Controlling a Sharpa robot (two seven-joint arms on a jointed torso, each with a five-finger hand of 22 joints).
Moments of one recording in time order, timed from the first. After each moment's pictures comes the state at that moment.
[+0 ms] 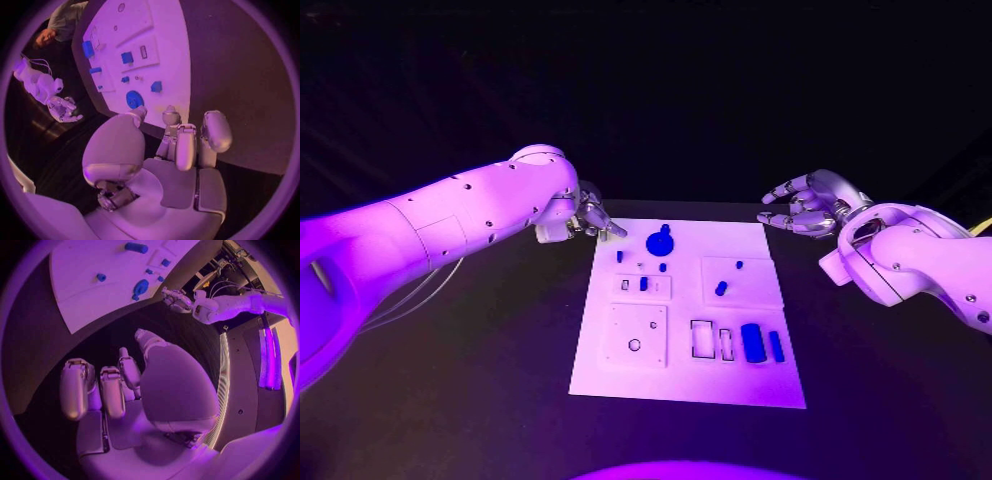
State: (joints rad) left arm 1.36 -0.52 -0.02 0.97 -1.04 0.35 -0.52; left_hand 1.07 -0.11 0.29 0.30 0.07 0.74 0.12 0.60 0.77 1.15 0.04 1.14 0.85 1.47 -0.02 1.53 1.29 0.08 1.31 0.08 1.36 1.12; right arm 1.34 -0.90 -0.13 1.53 -0.93 -0.51 -0.17; right_hand 1.39 -0.19 0.27 0.26 0.29 0.86 0.17 0.14 0.44 1.34 0.08 1.27 1.29 1.47 0.01 1.54 1.30 0.04 1.46 0.10 1.37 1.30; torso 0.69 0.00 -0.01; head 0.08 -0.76
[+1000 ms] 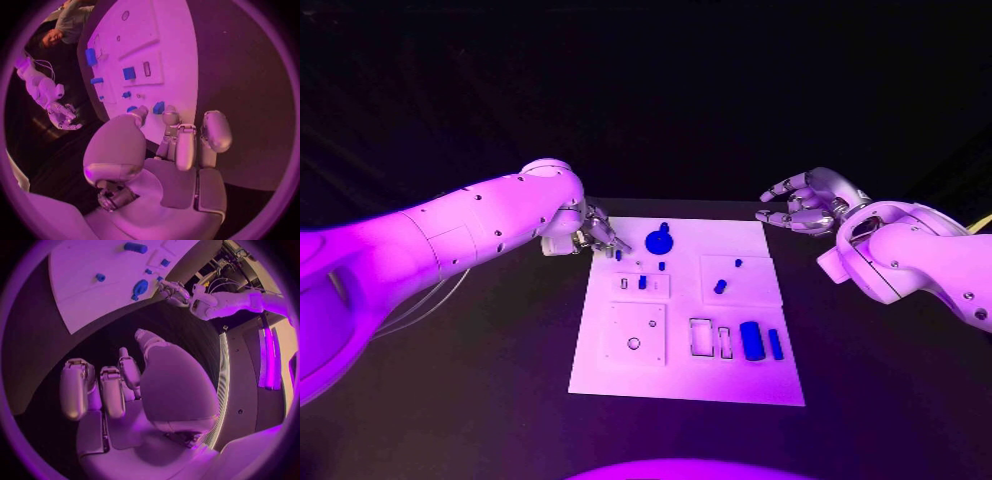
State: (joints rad) left arm 1.33 -0.50 -0.04 0.96 -0.99 0.39 -0.52; left_hand 1.08 -0.10 0.28 0.29 0.07 0.75 0.11 0.60 0.77 1.15 0.04 1.15 0.85 1.47 -0.02 1.53 1.29 0.08 1.31 0.08 1.36 1.12; right arm 1.34 -0.90 -0.13 1.53 -0.93 -0.51 -0.17; right_hand 1.39 -0.19 0.27 0.26 0.29 0.86 0.17 0.14 0.44 1.34 0.08 1.27 1.29 1.47 0.01 1.54 1.30 0.04 1.46 0.10 1.37 1.30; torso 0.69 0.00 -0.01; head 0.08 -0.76
